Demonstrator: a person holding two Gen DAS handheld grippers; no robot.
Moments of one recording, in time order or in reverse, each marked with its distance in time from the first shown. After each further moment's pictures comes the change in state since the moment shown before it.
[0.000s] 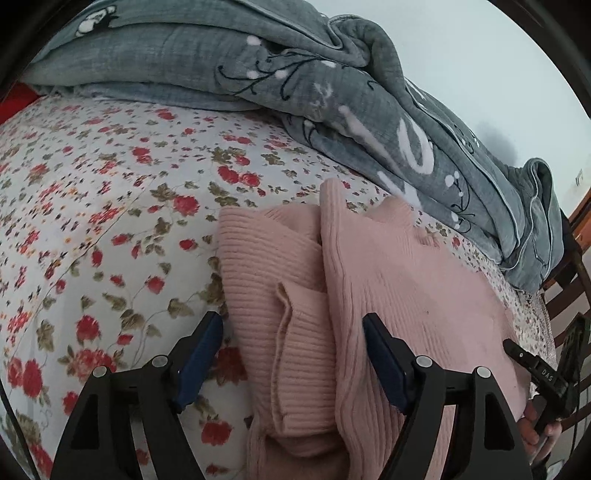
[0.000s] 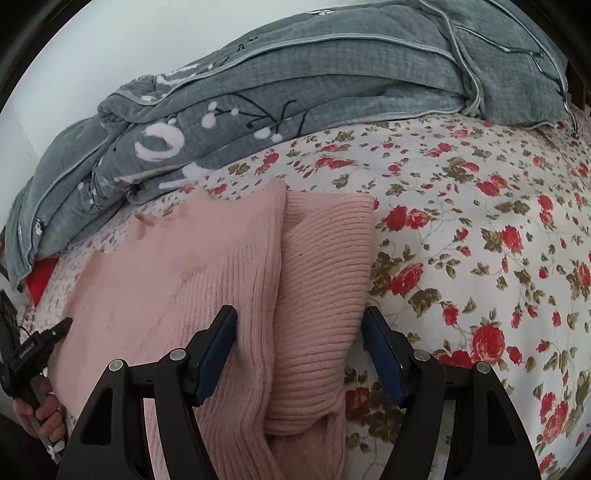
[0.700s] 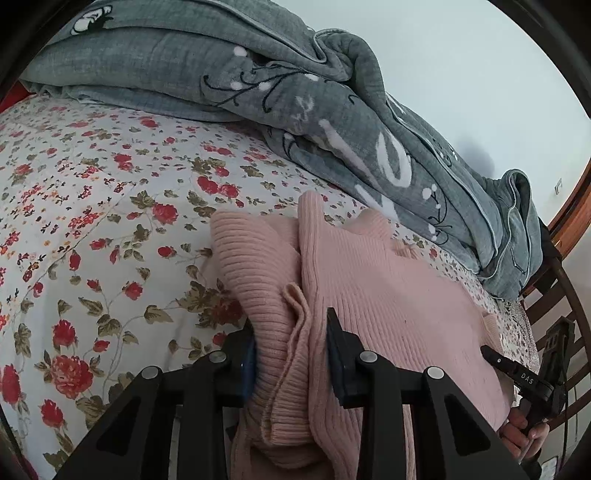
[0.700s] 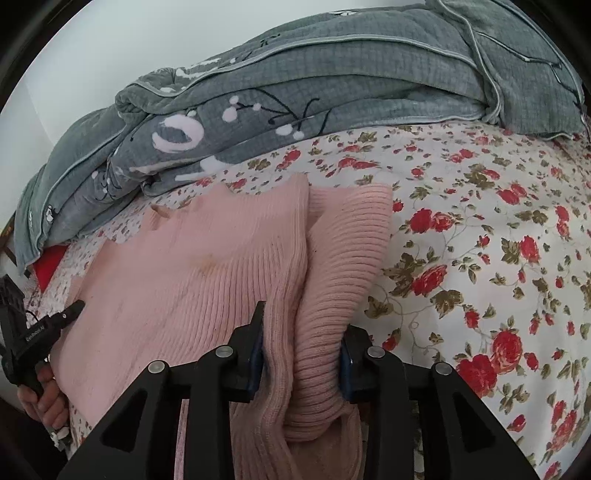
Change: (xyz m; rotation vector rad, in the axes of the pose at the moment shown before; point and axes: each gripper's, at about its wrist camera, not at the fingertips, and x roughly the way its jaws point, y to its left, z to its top) left arm -0.004 0.003 -0.001 -0.016 -0.055 -0.105; right arm 0.002 0.005 -0.002 -0.041 -0.008 0.057
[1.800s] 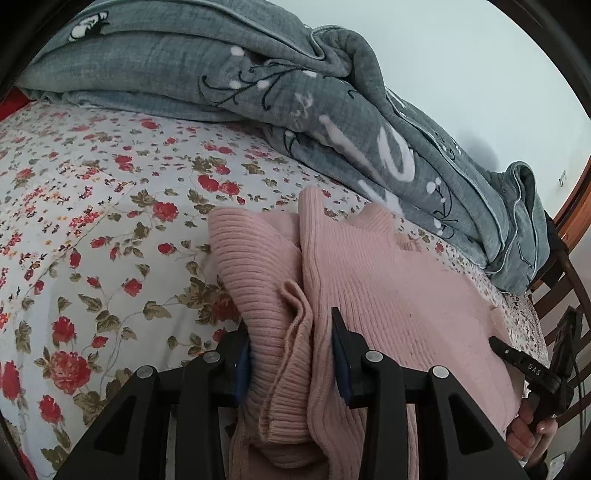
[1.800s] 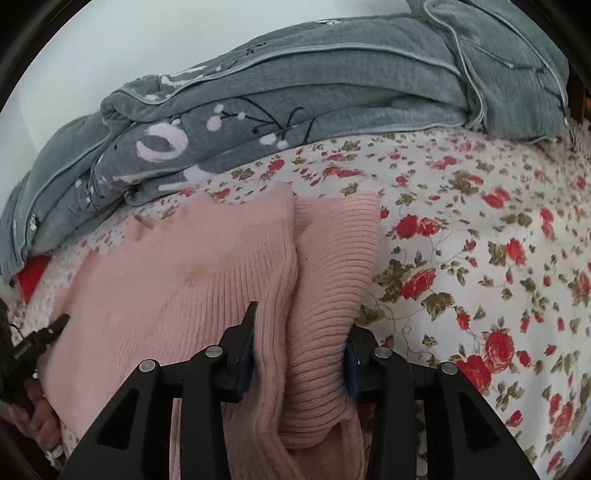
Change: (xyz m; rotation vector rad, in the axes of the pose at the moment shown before) left arm 0.002 -0.001 -0.002 0.018 -0.005 0.028; right arm 0.000 0.004 0.001 0.021 -0.038 -0.084
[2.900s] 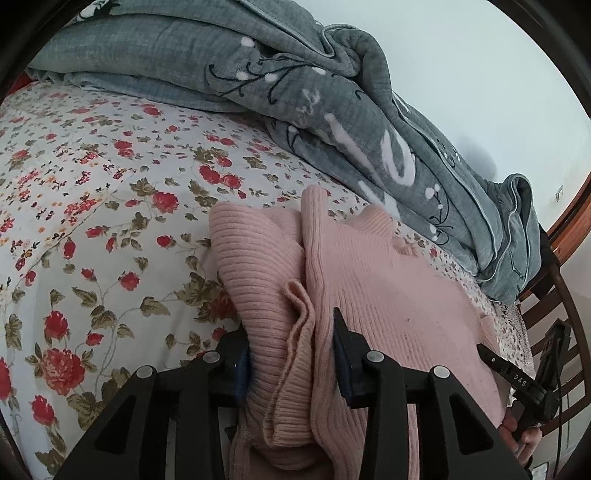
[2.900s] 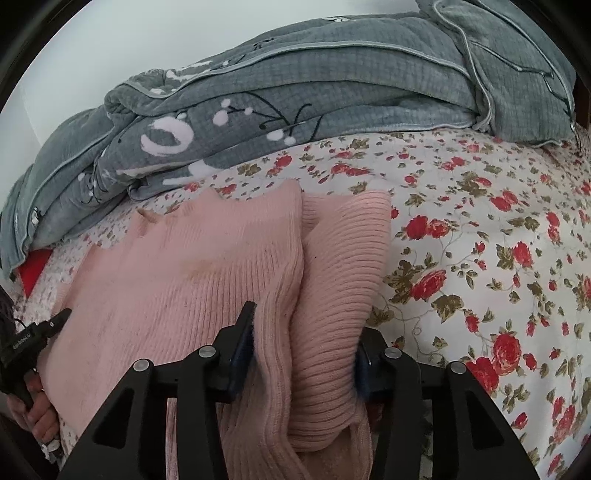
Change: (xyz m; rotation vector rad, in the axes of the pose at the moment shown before) left arm 0.003 0.004 -0.002 -0.051 0.018 -0.029; right arm 0.003 0.010 0.001 -0.035 0.012 -0.011
